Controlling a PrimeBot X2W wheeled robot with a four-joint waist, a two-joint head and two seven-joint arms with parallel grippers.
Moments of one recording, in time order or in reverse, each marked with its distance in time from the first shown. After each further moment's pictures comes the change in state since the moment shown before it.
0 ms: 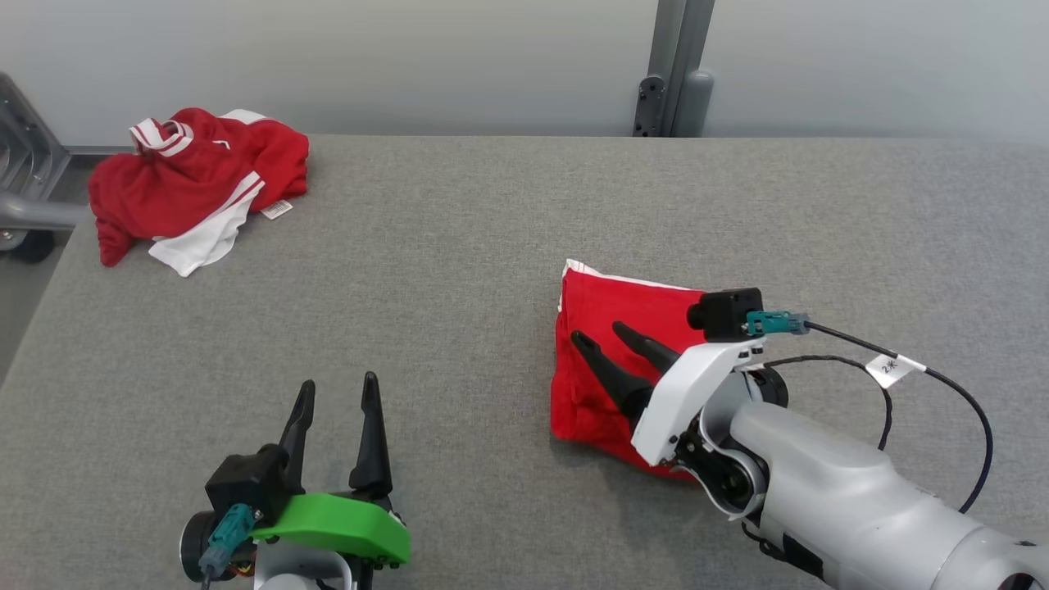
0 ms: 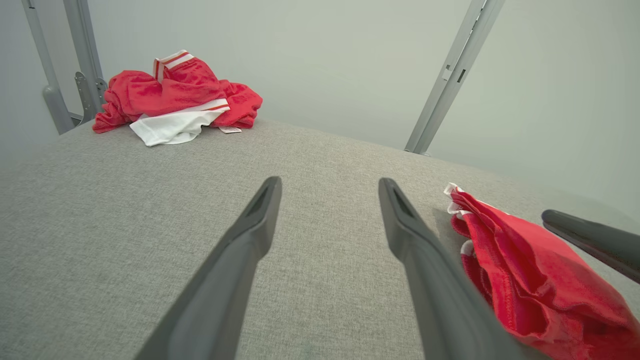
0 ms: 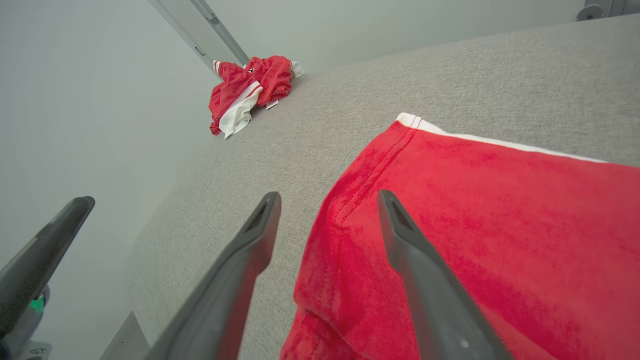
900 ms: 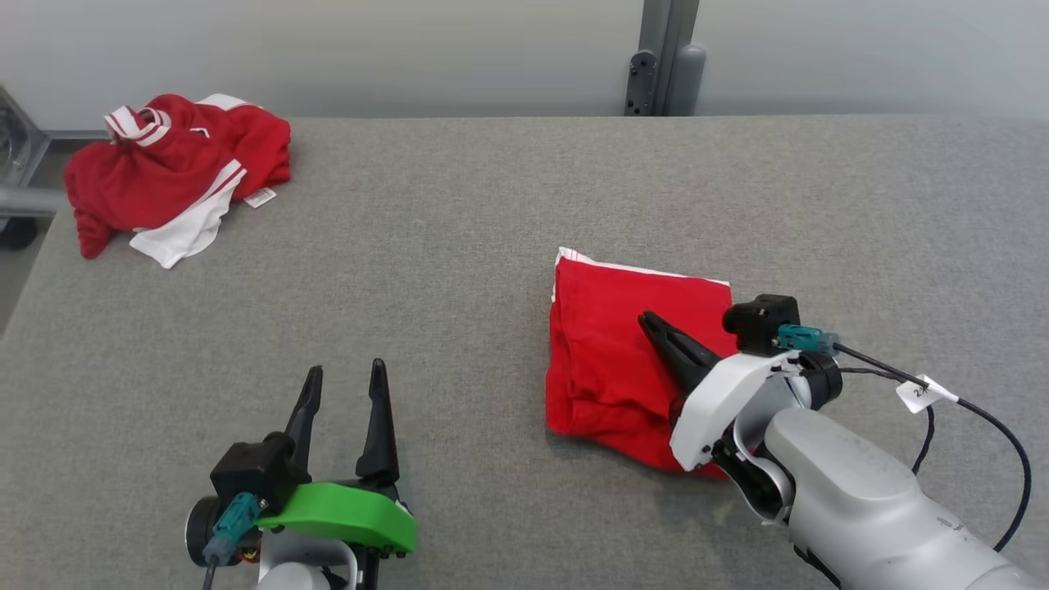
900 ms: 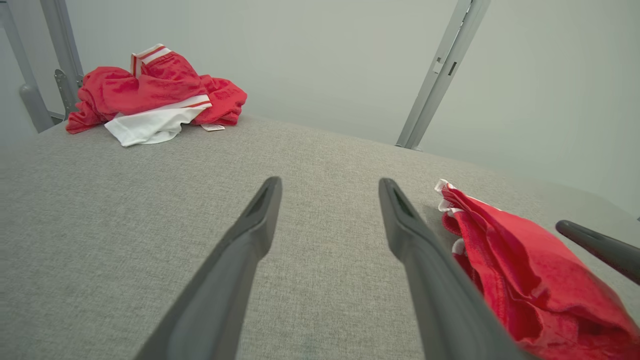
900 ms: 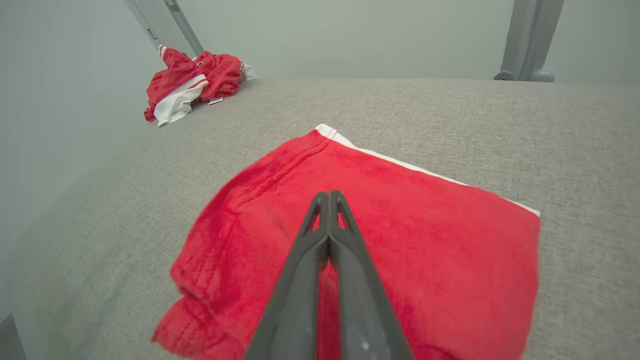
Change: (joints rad) left arm -0.020 0.007 -0.022 -0.016 -0.007 0.007 0.001; right arm 0.124 -0.001 -0.318 0.014 -0.493 0.000 -0.010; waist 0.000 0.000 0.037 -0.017
